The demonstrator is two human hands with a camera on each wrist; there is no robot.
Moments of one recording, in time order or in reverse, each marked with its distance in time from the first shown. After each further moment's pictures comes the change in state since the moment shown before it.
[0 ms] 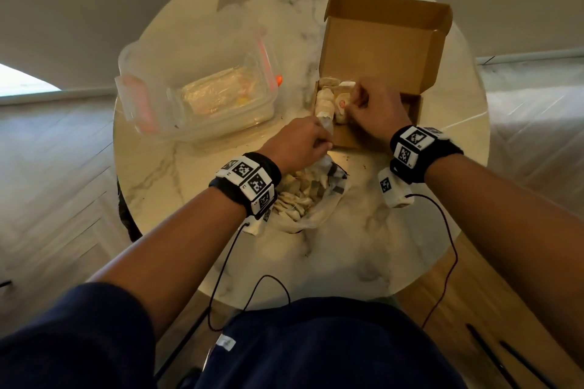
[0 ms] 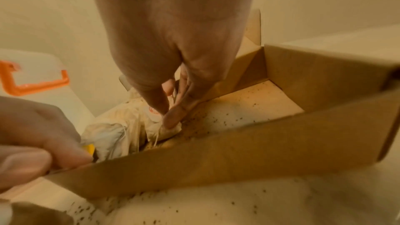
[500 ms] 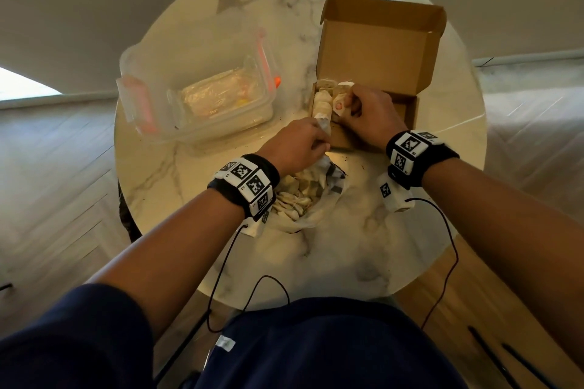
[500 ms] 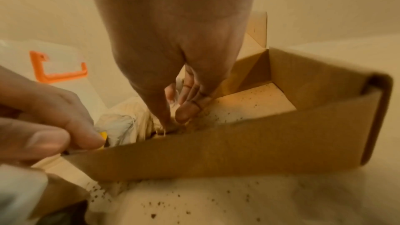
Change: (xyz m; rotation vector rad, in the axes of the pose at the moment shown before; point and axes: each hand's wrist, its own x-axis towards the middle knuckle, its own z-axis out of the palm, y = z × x) left_hand -0.005 0.006 -0.002 -0.022 0.005 -0.008; right_hand -0.005 0.005 0.008 -0.110 0.008 -0.105
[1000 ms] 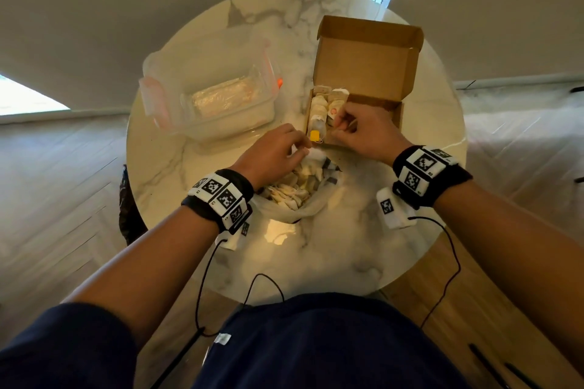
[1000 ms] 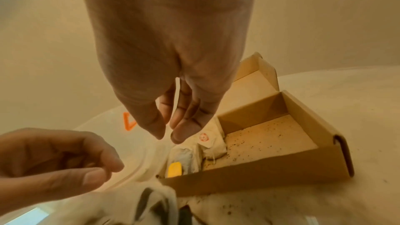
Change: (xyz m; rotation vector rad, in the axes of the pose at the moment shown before) left_hand -0.064 0.001 -0.015 0.004 0.169 0.049; right_hand -0.059 -0.048 -0.031 0.112 -0.100 -0.065
